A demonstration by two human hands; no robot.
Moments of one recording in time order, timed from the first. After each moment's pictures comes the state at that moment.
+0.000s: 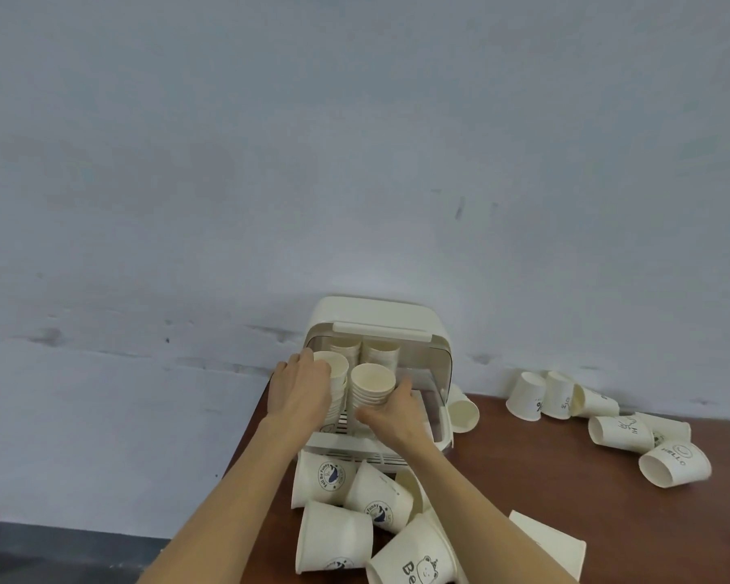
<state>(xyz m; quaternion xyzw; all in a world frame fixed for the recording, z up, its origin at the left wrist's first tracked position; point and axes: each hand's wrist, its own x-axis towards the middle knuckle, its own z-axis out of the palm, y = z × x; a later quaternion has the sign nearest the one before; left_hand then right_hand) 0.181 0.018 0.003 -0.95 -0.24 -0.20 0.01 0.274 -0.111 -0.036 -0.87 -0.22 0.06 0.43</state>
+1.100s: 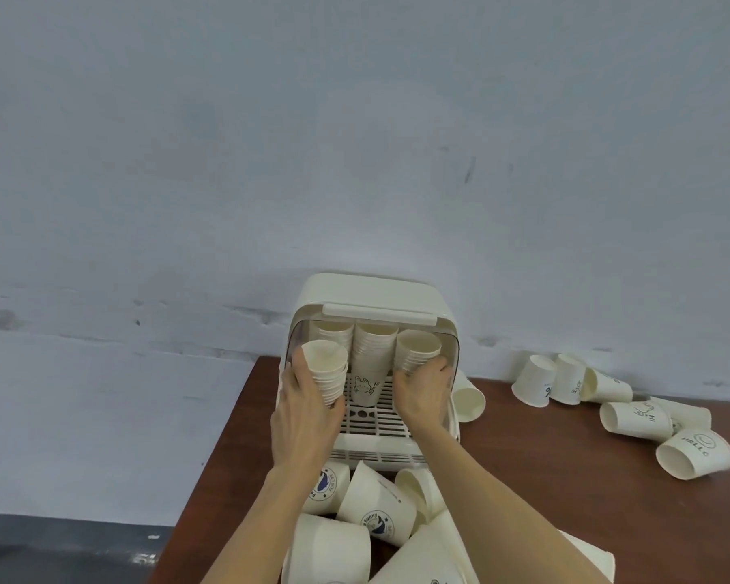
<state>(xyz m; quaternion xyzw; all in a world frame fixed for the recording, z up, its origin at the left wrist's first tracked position) 0.214 0.003 -0.076 -0.87 -0.30 -0.32 -0.24 0.345 -0.096 -0.062 -0.91 -0.06 -0.11 0.40</state>
